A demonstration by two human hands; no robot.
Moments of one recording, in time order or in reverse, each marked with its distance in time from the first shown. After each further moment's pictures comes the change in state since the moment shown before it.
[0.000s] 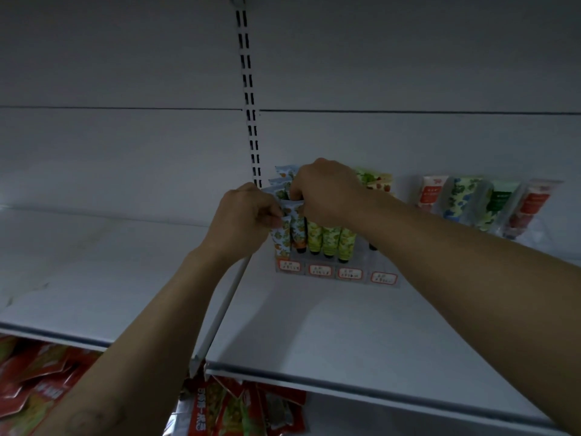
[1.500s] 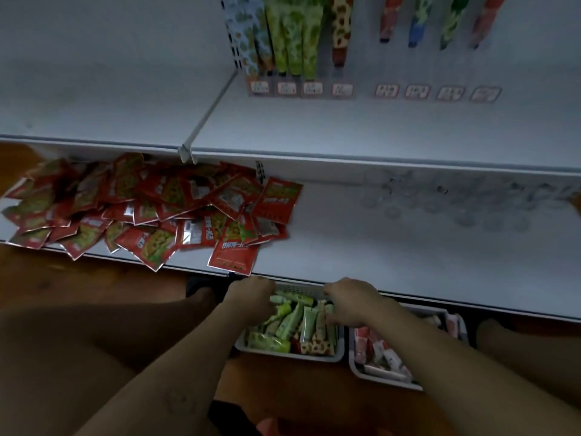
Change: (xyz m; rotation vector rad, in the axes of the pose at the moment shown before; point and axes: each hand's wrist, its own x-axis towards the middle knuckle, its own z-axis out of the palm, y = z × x) left_hand -0.359 0.111 0.082 0.389 -1.199 -0.397; right_hand -0.383 -0.101 0.180 0.333 -0.948 0.170
